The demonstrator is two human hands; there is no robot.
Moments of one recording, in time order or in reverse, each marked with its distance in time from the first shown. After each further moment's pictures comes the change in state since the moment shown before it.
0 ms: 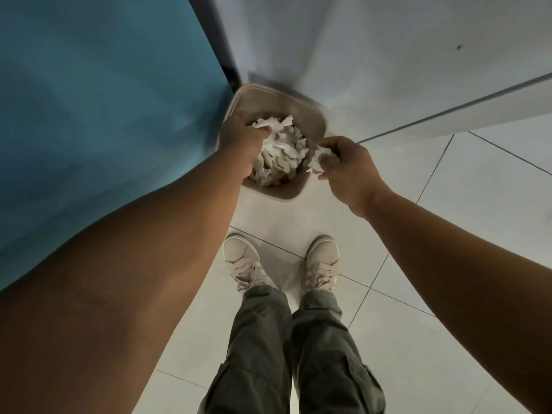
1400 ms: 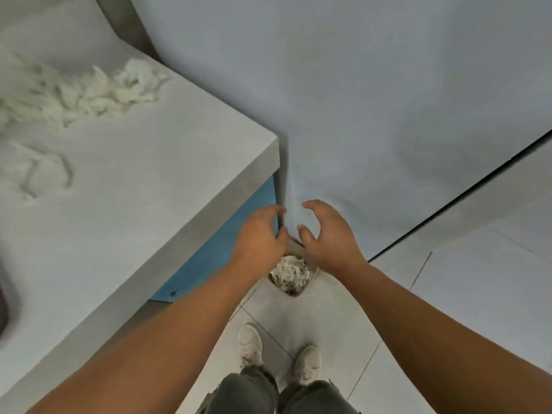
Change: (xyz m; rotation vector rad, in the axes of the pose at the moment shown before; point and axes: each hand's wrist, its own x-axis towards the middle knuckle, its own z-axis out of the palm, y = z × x) left_hand -0.433 0.219 -0.196 0.354 0.296 0.692; right_hand -0.313 -0.299 -0.130 -0.429 0.032 -0.861
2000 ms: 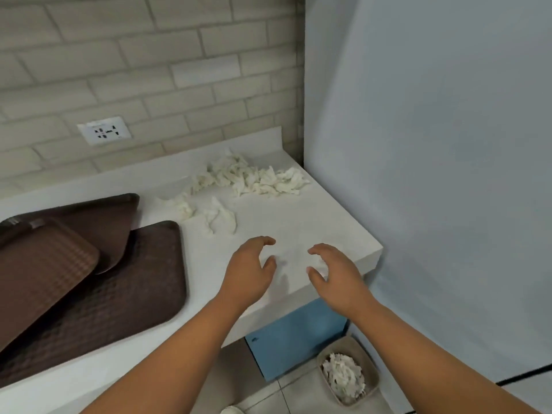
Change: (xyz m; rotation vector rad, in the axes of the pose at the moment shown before) left_hand -0.080 -0.034 -0.217 0.008 0.461 -0.149; right_hand 0.033 -0.194 0.016 -0.004 -0.237 -0.453
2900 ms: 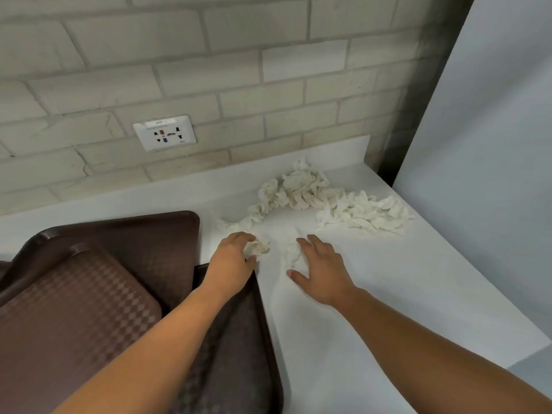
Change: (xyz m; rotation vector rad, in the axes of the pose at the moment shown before) left_hand 0.164 -0.245 -0.138 0.205 0.012 -0.123; right_hand 0.250 -0.080 0.202 -0.427 -0.226 -0.068
